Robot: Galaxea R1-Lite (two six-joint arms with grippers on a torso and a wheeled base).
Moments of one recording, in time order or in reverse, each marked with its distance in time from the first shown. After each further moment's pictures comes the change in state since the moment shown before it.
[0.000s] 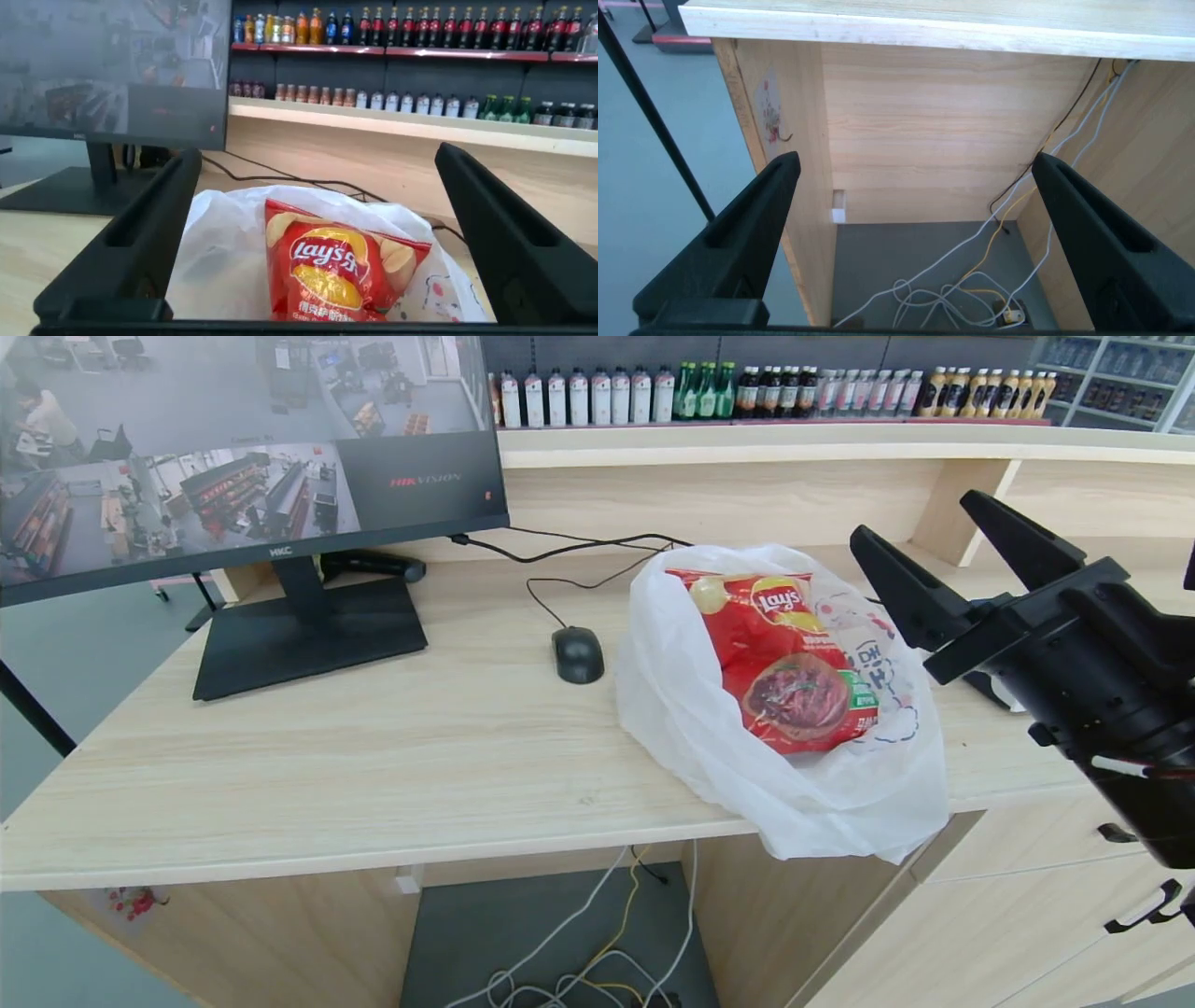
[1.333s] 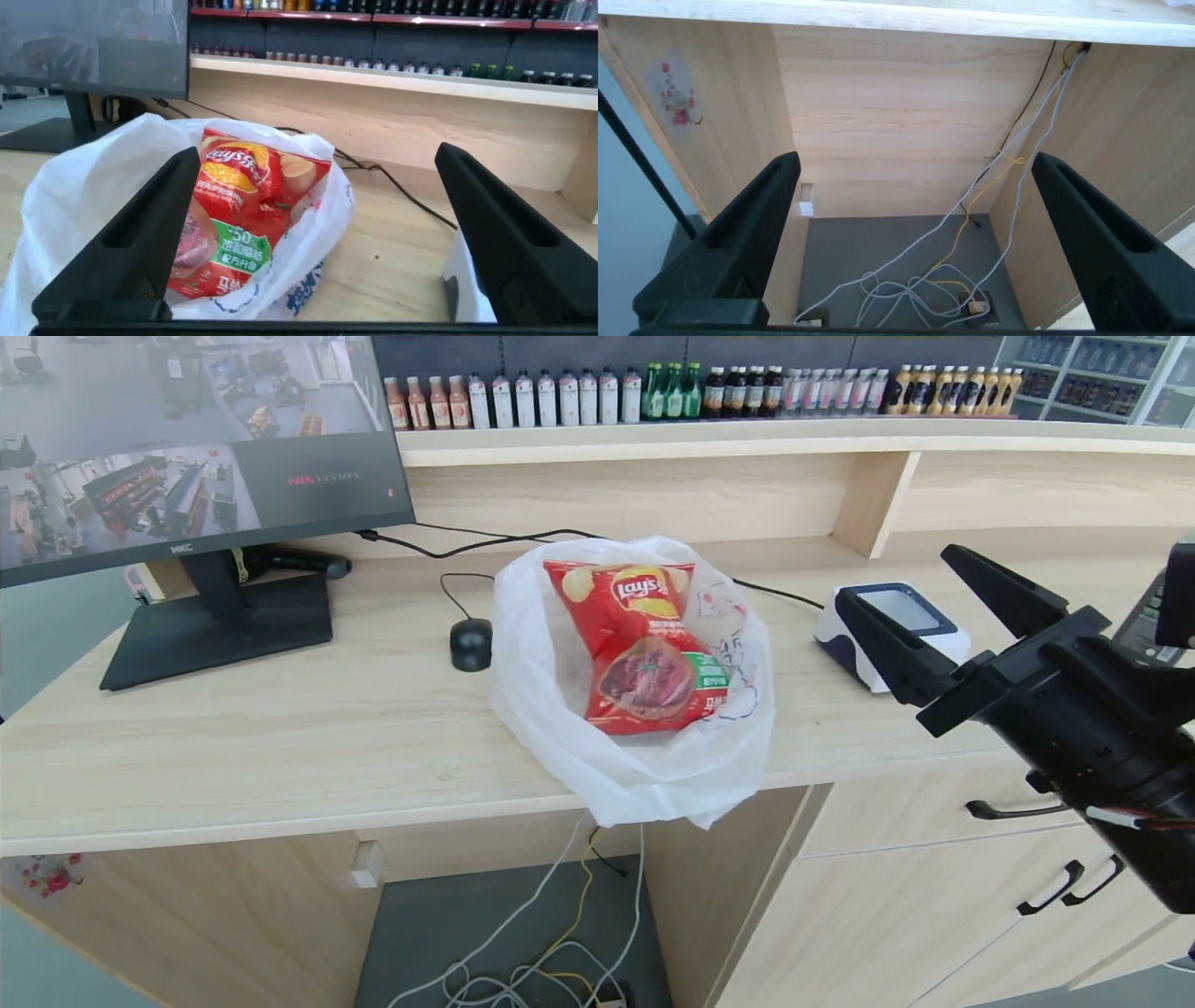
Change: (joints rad) left arm 0.002 0.000 0.000 0.000 0.001 -0.008; right arm 0.001 -0.006 0.095 0.000 0.005 -0.011
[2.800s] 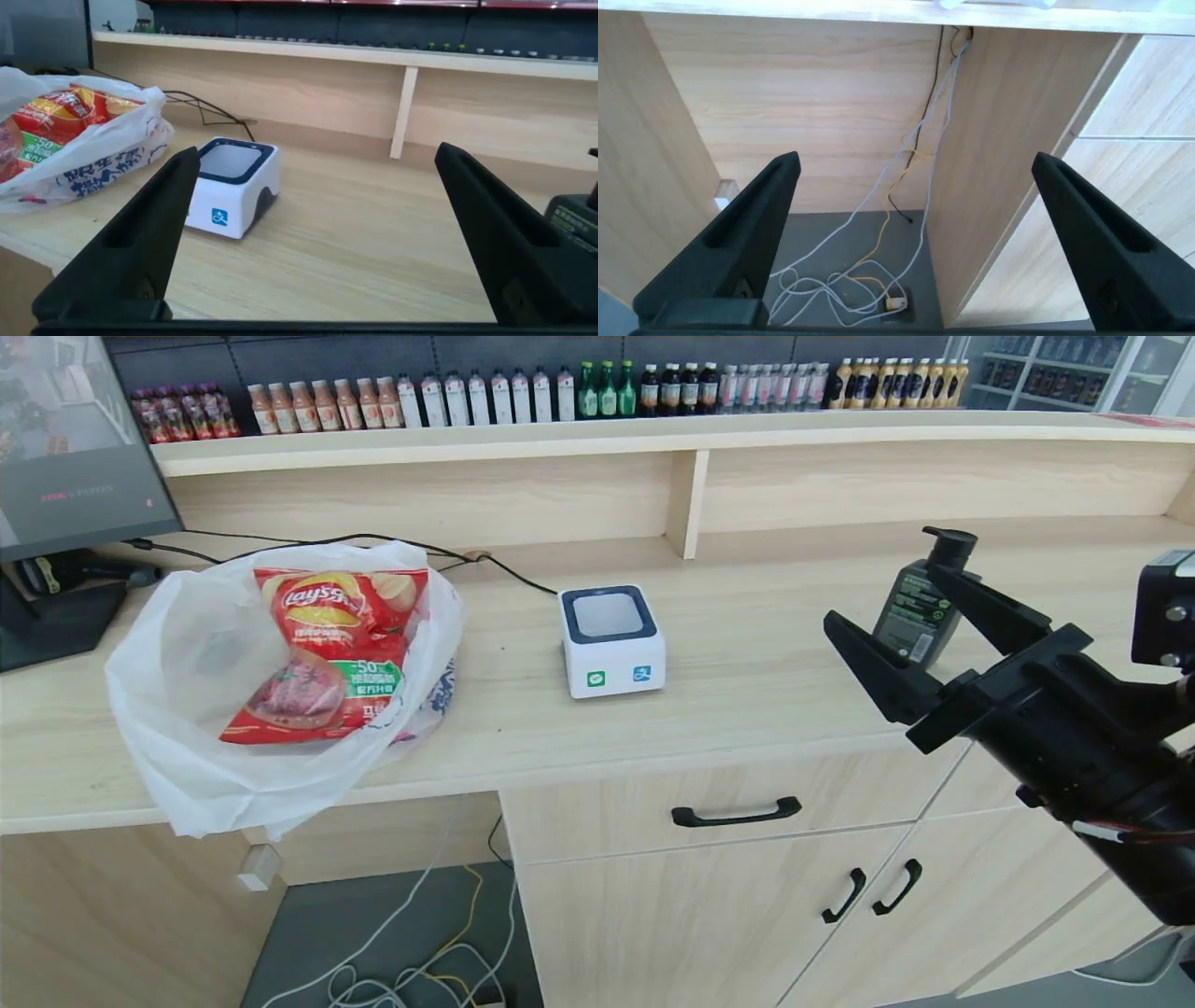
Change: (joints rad) left arm 0.000 0.000 0.000 0.002 0.000 0.000; right arm 0.003 0.012 0.026 0.000 0.003 0.003
